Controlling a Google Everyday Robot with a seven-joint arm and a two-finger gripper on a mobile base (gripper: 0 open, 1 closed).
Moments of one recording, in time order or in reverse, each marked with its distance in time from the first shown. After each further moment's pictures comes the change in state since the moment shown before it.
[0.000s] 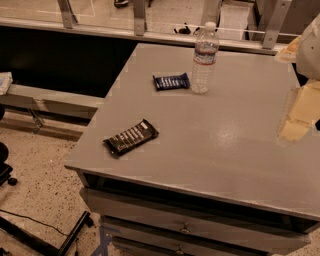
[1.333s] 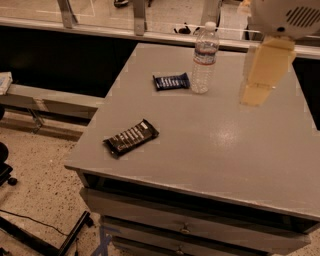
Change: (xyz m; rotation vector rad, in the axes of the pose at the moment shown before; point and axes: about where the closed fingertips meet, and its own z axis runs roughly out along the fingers) arm -0.088 -0.017 -0.043 0.149 0.015 -0.154
